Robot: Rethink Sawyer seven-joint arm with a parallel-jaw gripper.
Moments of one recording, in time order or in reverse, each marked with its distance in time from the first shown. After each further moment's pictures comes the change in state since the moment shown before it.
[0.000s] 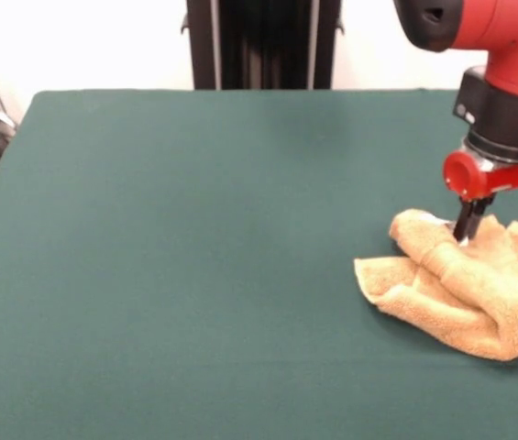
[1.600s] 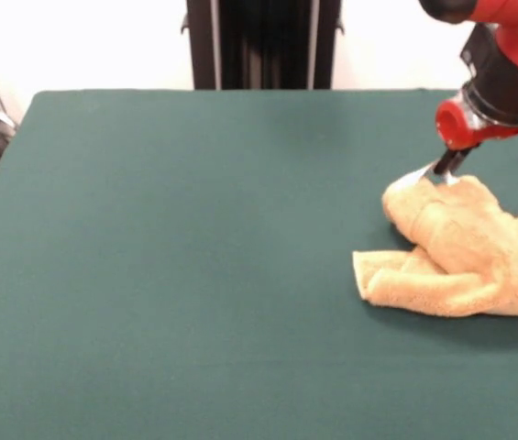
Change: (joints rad) arm 0.005 -0.033 -0.020 -0.065 0.051 0.504 0.000
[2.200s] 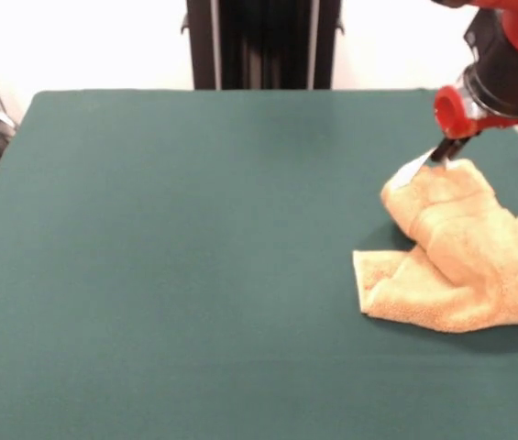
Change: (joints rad) arm -0.042 0.000 0.001 -0.109 -0.001 0.181 0.000
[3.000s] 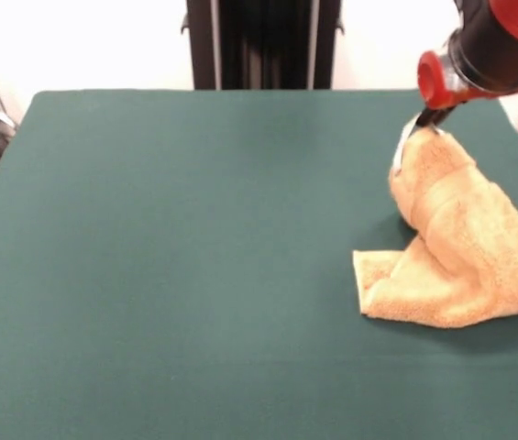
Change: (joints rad) arm -0.061 -0.005 0.010 -0.107 -0.001 0.264 0.000
